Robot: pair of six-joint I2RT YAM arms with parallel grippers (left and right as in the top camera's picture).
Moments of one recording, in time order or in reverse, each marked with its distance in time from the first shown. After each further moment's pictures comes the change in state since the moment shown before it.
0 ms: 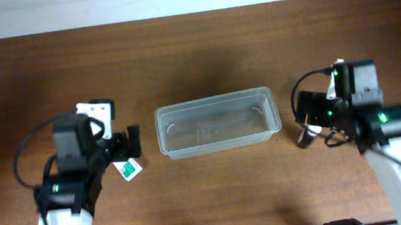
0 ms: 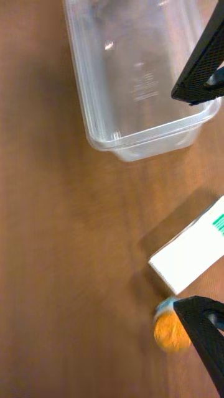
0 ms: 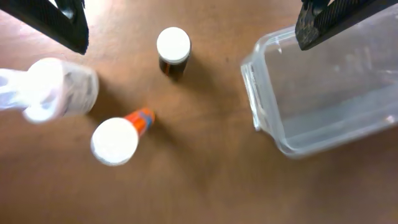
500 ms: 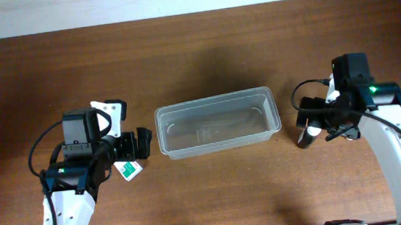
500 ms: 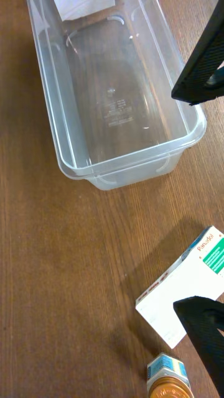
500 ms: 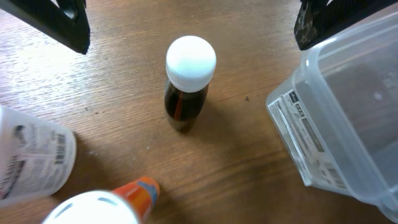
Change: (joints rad) left arm 0.000 0.104 0.002 -0.026 0.130 0.000; right arm -0.100 0.202 -0.001 -0.100 -0.108 0.011
